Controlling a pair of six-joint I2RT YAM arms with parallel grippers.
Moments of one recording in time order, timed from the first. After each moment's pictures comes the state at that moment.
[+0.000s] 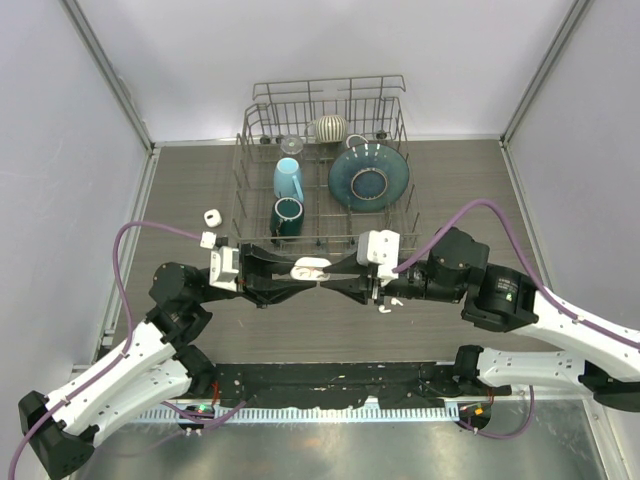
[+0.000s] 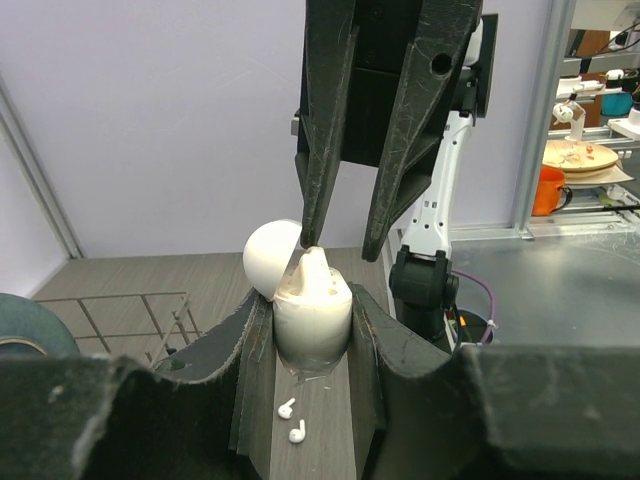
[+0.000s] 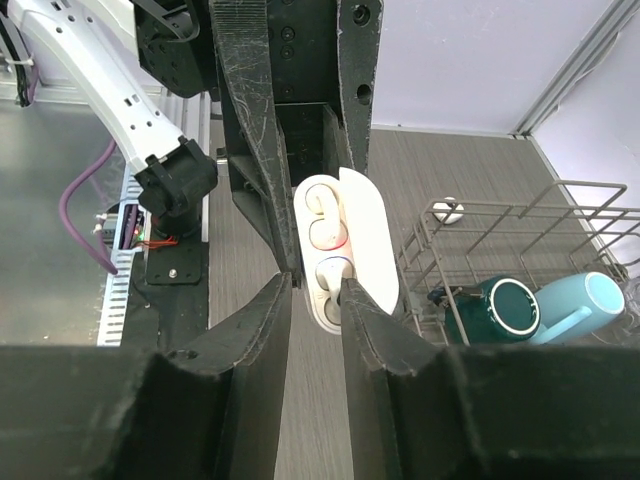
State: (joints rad) left arm -0.75 0.68 0.59 0.56 0.74 -0.22; right arm 1.17 0.93 1.17 -0.32 -0.20 -0.23
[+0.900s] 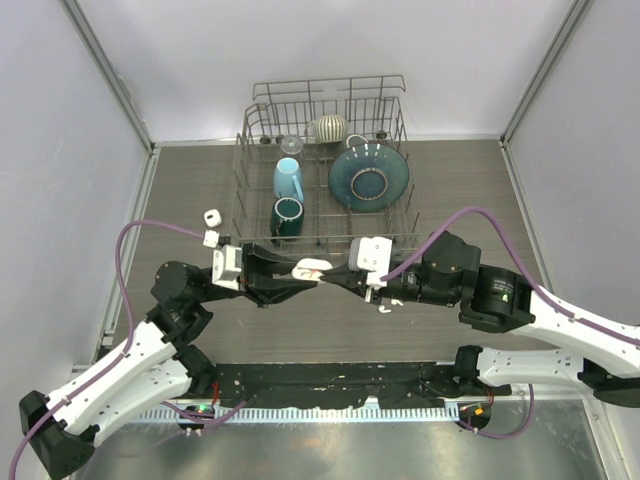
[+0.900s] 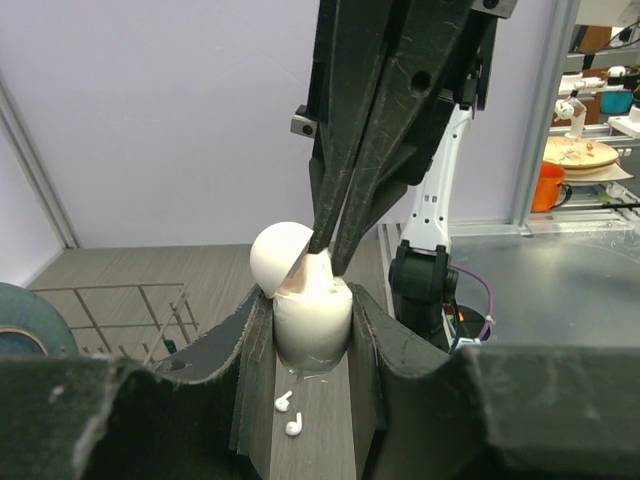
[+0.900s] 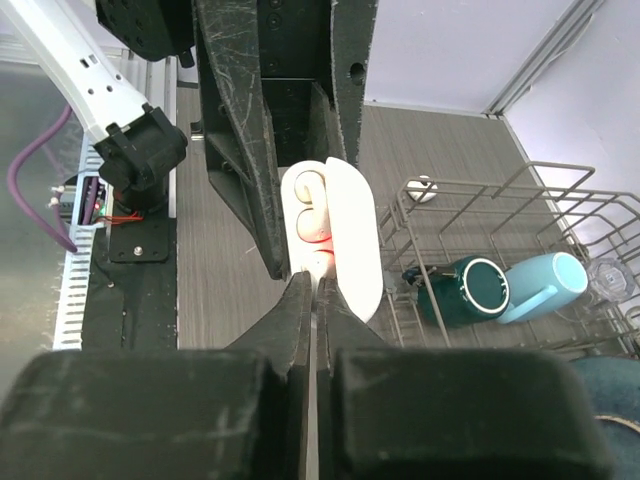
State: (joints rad) left arm -0.75 0.68 0.59 0.54 0.74 -0.22; right arm 1.22 0.95 1.17 -0.35 -0.10 -0.31
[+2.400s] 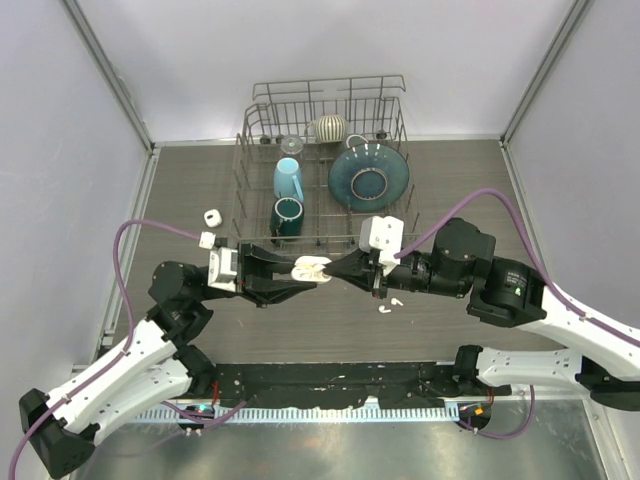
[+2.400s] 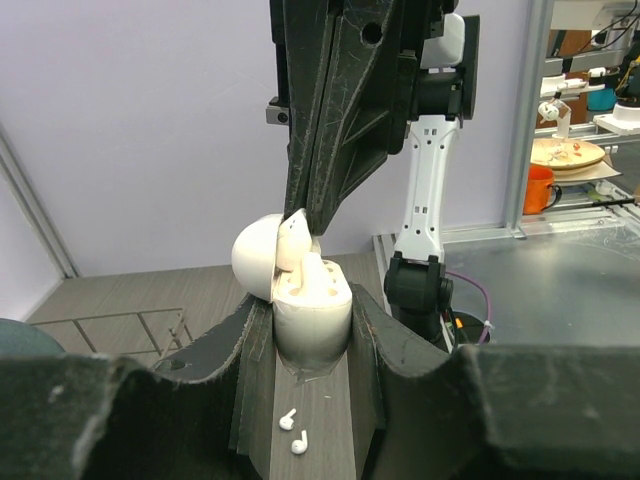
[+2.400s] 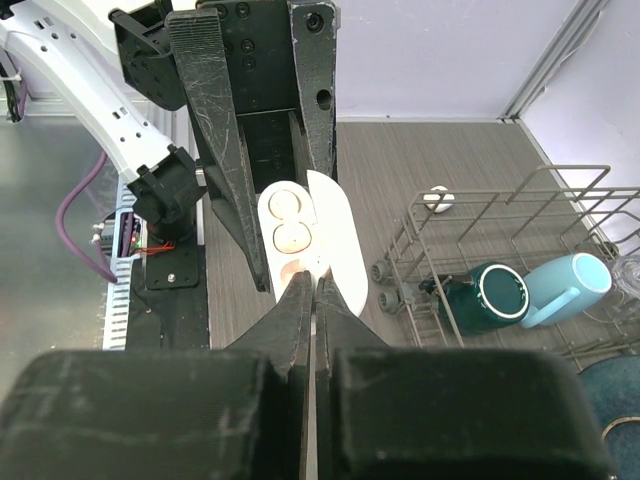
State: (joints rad) left arm -0.75 0.70 0.60 0.59 0.78 -0.22; right arm 1.17 0.95 1.27 -0.40 -0.15 -0.20
